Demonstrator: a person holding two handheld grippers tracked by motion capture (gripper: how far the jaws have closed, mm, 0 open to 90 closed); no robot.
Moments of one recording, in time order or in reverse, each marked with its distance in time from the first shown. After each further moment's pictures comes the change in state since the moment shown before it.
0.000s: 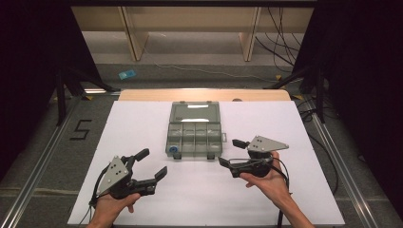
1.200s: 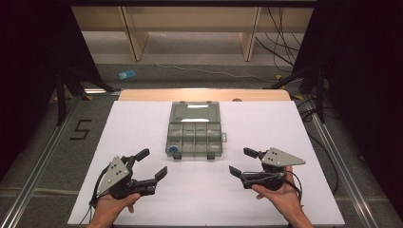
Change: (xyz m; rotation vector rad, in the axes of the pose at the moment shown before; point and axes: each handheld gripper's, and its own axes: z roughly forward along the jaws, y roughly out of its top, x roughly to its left) left arm -0.001 0.000 0.000 0.006 0.002 -0.003; right arm 0.007 -0.023 -0.033 -0.056 -0.036 0.005
